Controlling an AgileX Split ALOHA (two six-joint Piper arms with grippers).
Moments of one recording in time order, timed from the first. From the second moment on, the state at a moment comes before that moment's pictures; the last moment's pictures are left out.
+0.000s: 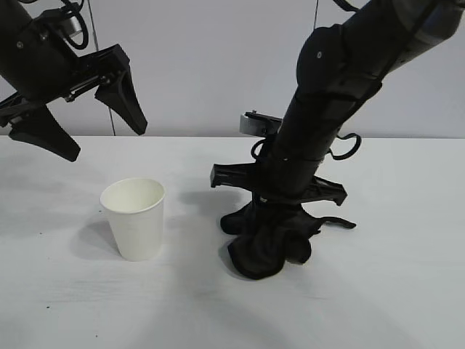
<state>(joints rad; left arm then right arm) -0.24 1.80 -1.27 -0.56 0.79 0.22 0.46 2.14 -1.41 0.25 0.61 0.12</state>
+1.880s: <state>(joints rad) -0.24 1.80 -1.27 -0.54 0.80 0.22 0.29 1.80 -1.07 0.05 0.63 0.22</state>
